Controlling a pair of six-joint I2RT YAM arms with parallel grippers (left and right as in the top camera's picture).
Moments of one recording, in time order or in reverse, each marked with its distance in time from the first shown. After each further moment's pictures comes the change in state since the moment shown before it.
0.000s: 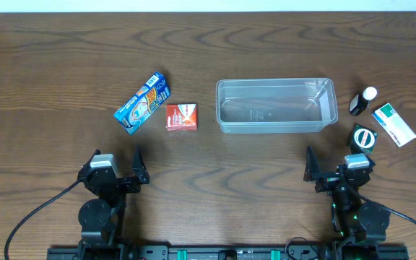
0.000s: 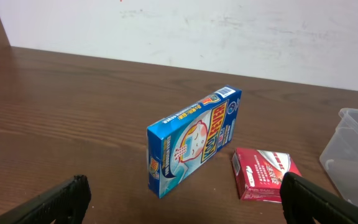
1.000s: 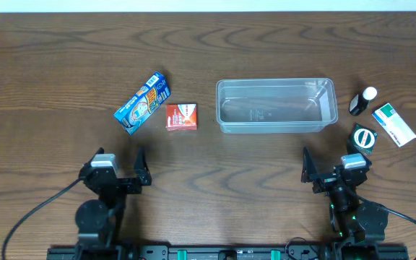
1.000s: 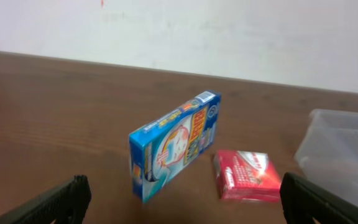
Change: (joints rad) left arm 0.000 0.032 0.087 -0.043 0.066 -0.004; right arm 0.036 0.000 0.000 0.000 0.001 0.000
